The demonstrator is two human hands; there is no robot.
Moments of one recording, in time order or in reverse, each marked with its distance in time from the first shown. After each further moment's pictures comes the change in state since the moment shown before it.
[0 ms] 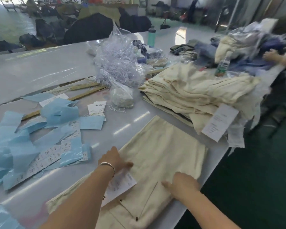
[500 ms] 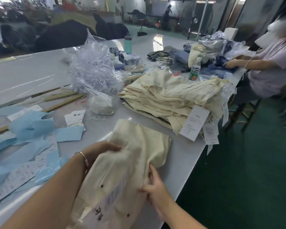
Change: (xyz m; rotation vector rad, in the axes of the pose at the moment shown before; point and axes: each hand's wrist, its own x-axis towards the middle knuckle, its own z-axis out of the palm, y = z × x) left_hand -0.035 0.054 -0.085 -1.093 -0.663 0.107; right_hand -0.031 -0.015 0.013 1.596 -0.115 -0.212
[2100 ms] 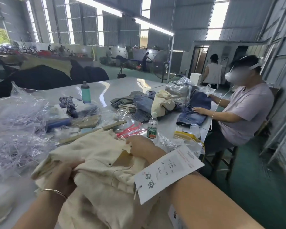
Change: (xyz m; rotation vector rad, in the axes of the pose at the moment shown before) left_hand 0.280 0.253 0.172 -0.450 0.336 0.443; right_hand 0.270 -0.440 -0.253 -1.535 0.212 -0.397
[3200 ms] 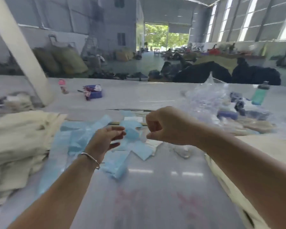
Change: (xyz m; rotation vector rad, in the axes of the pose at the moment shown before) left_hand -0.317 0.078 -0.329 0.212 0.715 0.432; right_hand -0.199 -0.401 0.039 -0.003 -0.019 -1.292
